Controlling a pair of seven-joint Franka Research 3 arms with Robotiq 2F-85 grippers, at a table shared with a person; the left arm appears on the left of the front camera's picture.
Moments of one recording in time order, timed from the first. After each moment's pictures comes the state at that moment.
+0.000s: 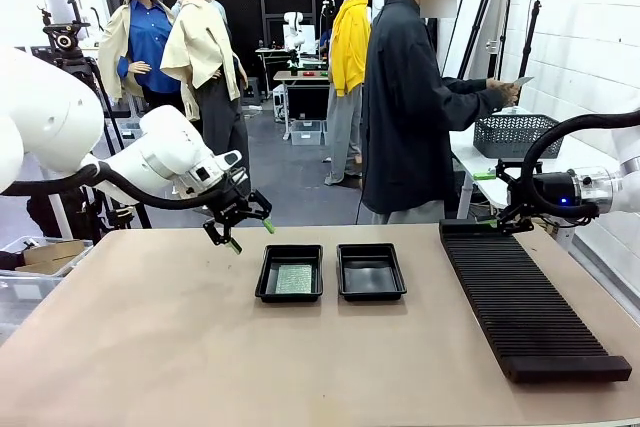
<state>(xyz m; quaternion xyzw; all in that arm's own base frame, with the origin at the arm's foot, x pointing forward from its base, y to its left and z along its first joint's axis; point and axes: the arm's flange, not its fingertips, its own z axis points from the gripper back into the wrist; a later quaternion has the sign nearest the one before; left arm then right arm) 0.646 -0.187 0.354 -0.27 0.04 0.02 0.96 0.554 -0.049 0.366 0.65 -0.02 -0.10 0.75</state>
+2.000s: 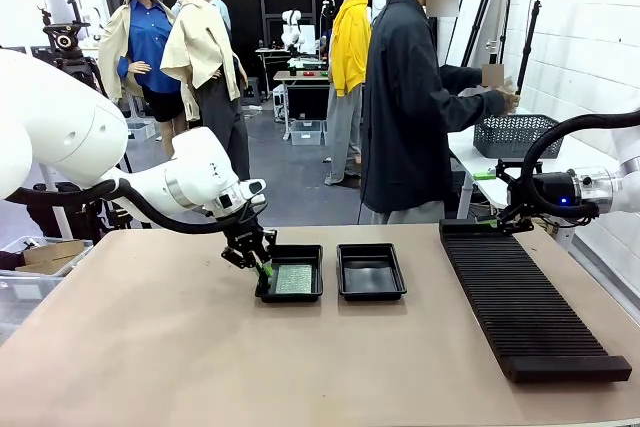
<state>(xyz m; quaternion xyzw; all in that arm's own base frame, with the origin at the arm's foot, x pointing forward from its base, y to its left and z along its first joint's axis) 0.616 -0.226 0.311 -0.19 0.03 -0.02 0.98 0.554 -0.049 0.366 0.65 -0.02 -0.10 0.75</state>
